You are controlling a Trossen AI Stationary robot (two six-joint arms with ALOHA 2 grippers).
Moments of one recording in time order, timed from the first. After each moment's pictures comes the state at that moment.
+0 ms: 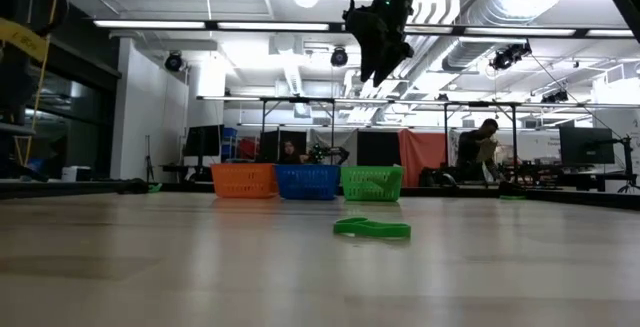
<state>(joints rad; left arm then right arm) -0.73 1.40 0.67 -0.61 0.17 -1.98 -0.46 1.89 1.95 -1.23 0.08 0.08</state>
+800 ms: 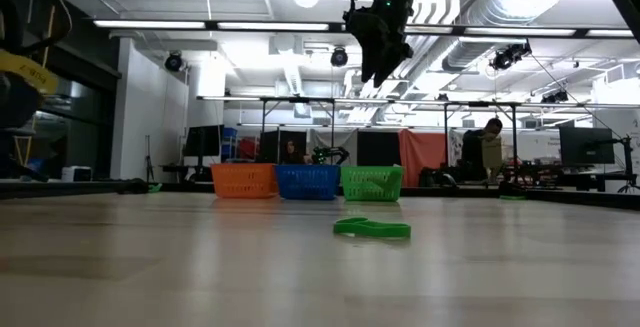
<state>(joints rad) -0.73 1.50 0.67 -0.62 0.12 -1.96 -0.46 1.89 1.95 -1.23 0.08 0.05</state>
